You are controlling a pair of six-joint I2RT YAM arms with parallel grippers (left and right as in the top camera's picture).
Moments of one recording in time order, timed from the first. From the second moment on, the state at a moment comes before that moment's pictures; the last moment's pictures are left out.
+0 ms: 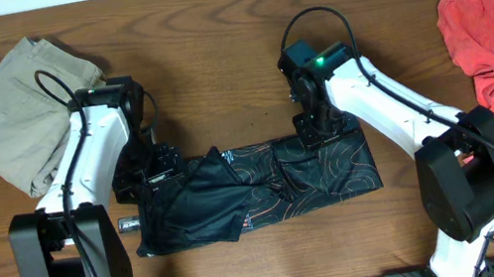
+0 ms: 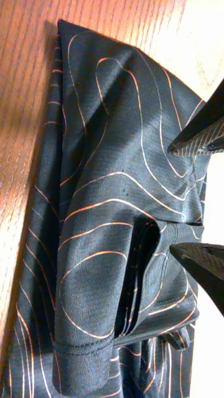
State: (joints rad) left arm -0.07 1.77 1.25 -1.31 0.10 -0.28; right arm 0.48 1.92 1.43 -1.16 -0.03 0.26
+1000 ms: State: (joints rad) left arm -0.07 1.77 1.10 -1.15 0.09 -0.28; right arm 0.56 1.90 1.19 -1.00 -0.44 0.06
